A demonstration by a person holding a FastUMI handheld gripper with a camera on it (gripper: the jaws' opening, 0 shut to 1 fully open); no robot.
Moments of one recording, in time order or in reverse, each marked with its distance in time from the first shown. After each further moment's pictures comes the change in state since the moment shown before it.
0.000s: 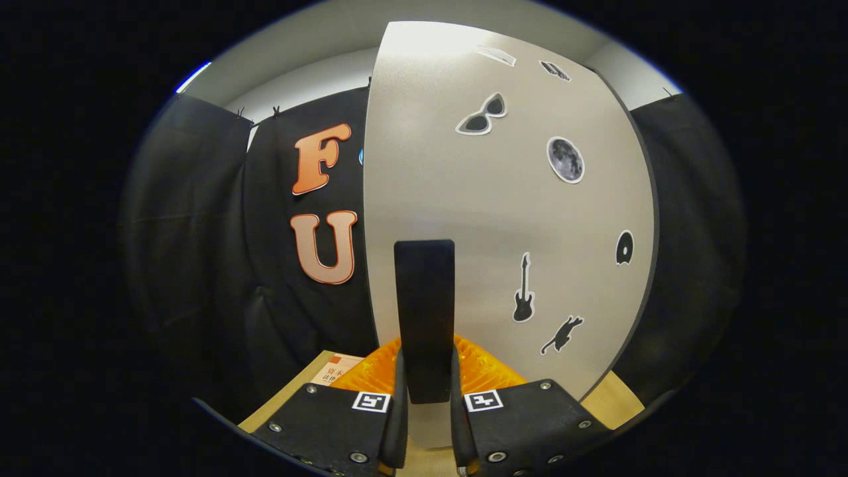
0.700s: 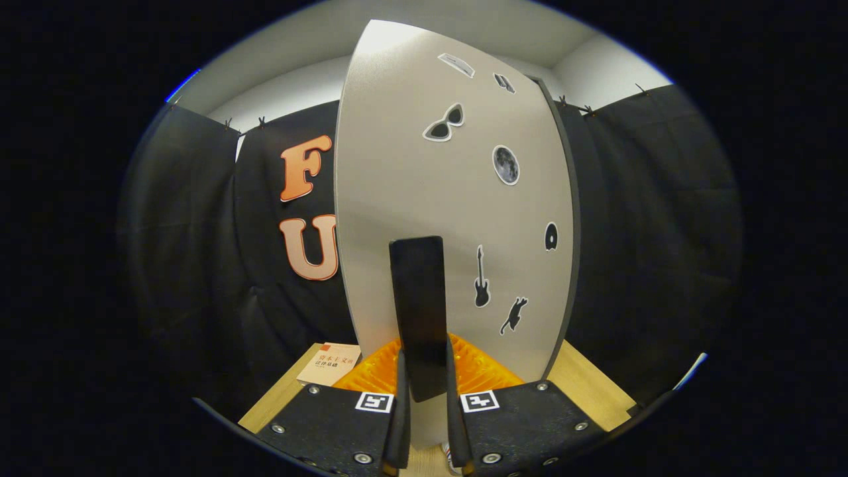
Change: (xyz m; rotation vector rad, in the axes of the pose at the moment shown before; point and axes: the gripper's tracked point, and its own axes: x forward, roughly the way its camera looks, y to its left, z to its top) arm -0.076 -0.047 -0.008 0.026 -0.001 -0.084
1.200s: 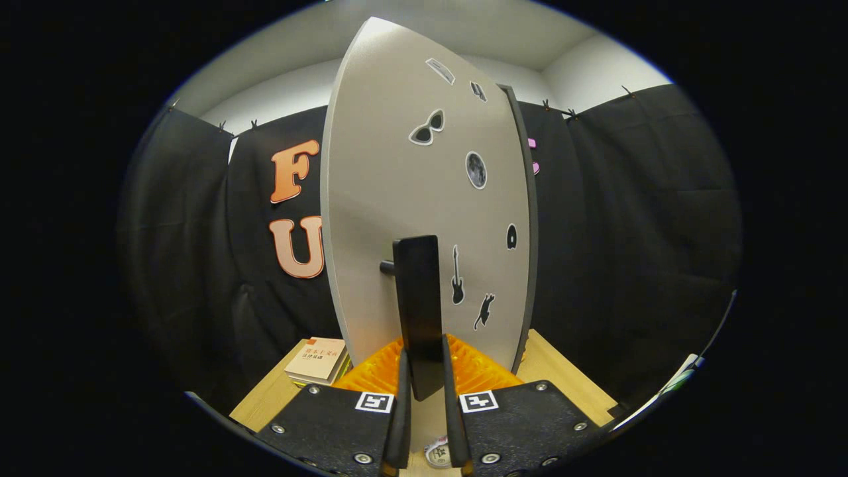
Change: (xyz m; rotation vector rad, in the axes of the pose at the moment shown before) arm -0.032 -0.040 0.000 -0.003 -0.005 -0.021
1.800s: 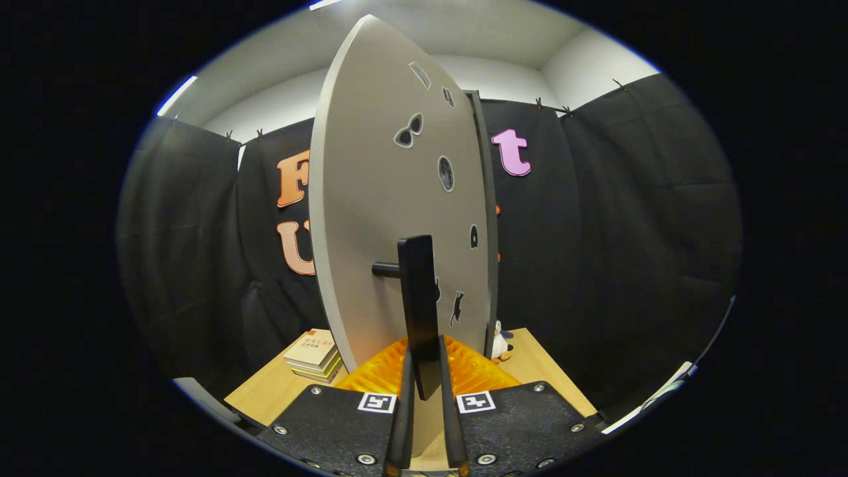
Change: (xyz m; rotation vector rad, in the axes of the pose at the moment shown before) arm -0.028 -0.077 -0.002 0.011 -0.002 0.071
